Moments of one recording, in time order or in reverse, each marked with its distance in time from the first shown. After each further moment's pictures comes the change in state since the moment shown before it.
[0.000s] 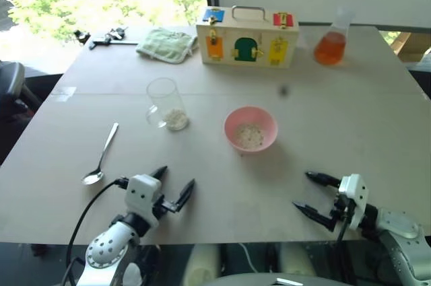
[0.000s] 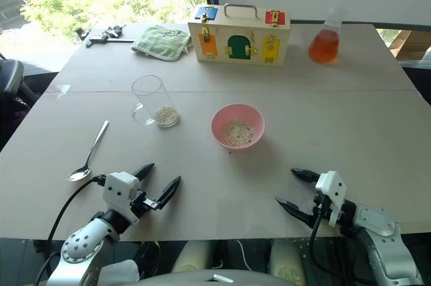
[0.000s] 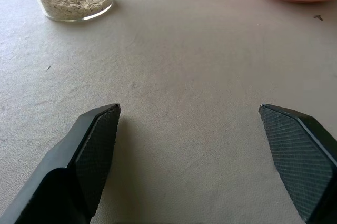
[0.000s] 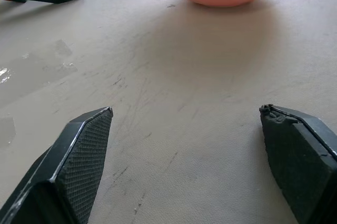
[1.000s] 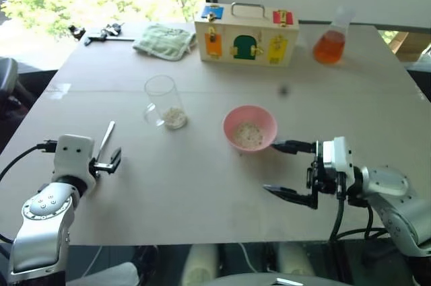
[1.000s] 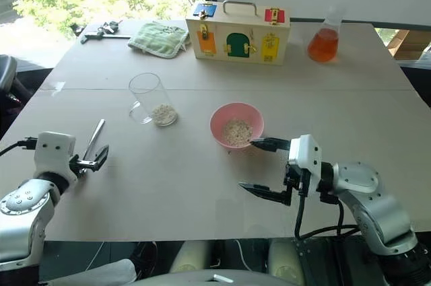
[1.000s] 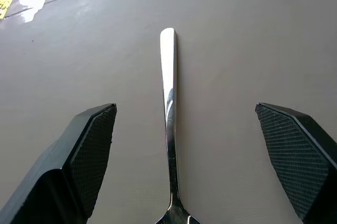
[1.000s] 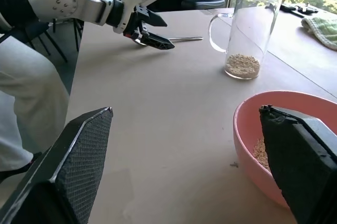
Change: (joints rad) left arm -0.297 0.235 0.333 0.137 0.028 0.474 0.177; right arm -0.326 -0.090 0.101 -0.405 0.162 0.362 0.004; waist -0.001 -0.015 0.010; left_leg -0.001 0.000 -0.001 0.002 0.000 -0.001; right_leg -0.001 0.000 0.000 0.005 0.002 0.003
